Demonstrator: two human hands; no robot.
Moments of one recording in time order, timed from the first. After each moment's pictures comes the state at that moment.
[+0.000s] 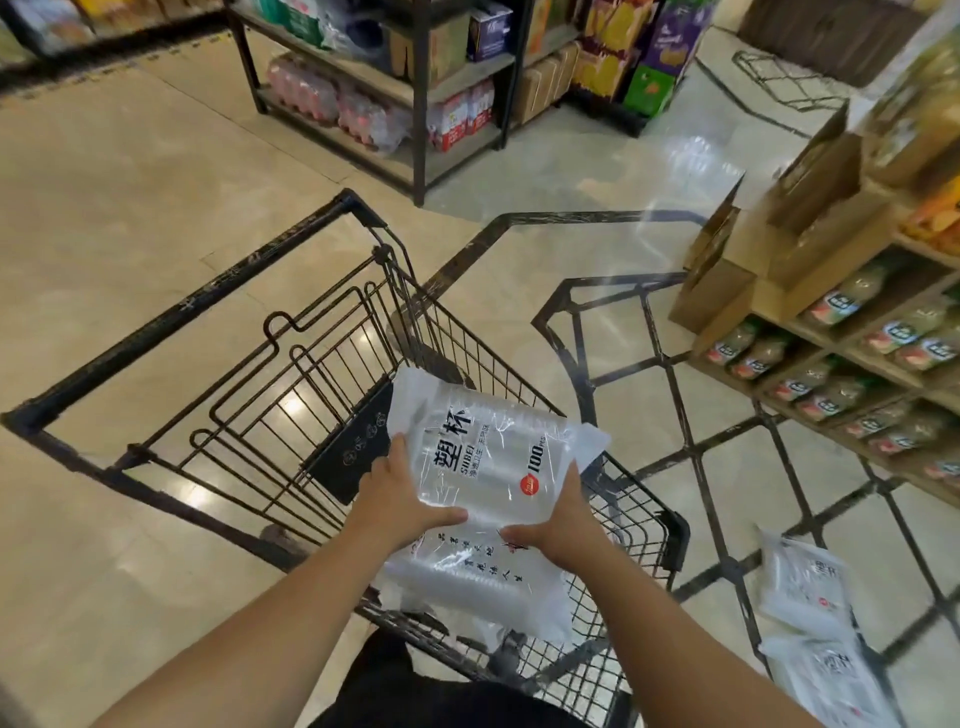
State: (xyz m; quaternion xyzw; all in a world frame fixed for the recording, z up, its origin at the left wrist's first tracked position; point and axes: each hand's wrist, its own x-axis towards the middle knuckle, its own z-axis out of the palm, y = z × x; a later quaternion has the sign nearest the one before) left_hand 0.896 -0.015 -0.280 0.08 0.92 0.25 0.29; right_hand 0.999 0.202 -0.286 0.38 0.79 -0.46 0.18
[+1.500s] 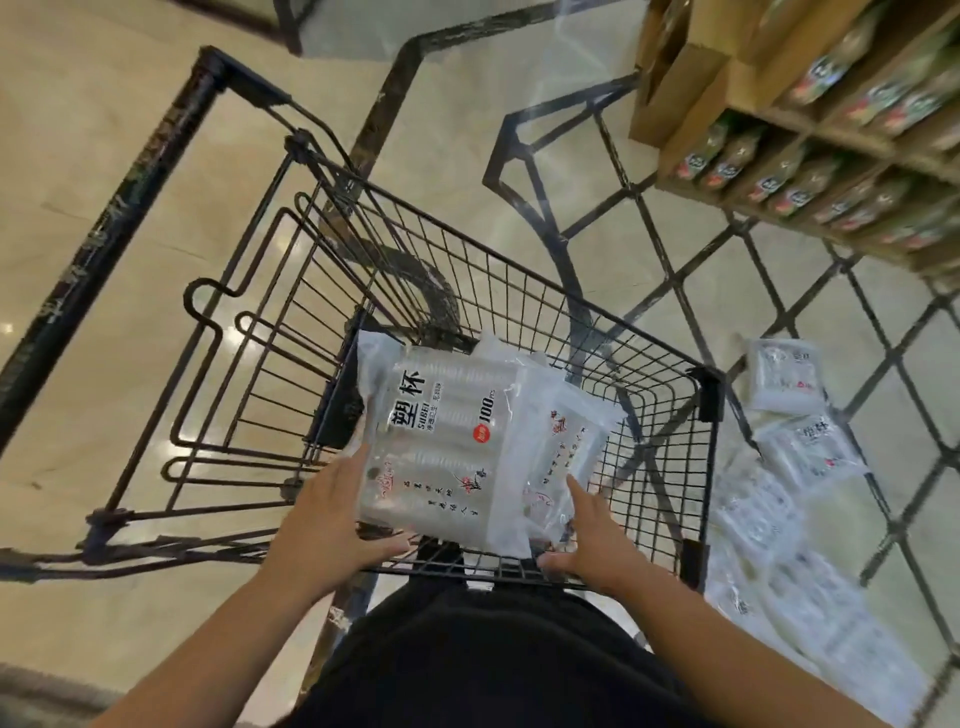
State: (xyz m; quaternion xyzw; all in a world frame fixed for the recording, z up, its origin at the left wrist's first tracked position) left_hand 0.850 -0.148 -0.319 0.27 0.88 0.14 0.37; right_hand 1.077 0.111 -0.348 0.40 0.76 -0.38 0.34
